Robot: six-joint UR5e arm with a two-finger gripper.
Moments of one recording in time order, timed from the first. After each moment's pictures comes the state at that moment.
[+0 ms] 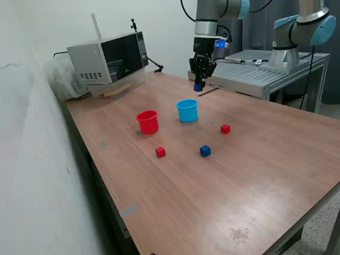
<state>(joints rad) -0.12 -1.24 1.87 -2.43 -1.59 3.06</state>
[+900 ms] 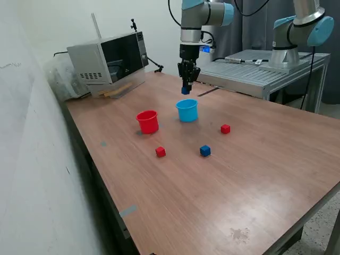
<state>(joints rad) -0.21 -1.17 1.81 -2.43 -1.59 3.04</state>
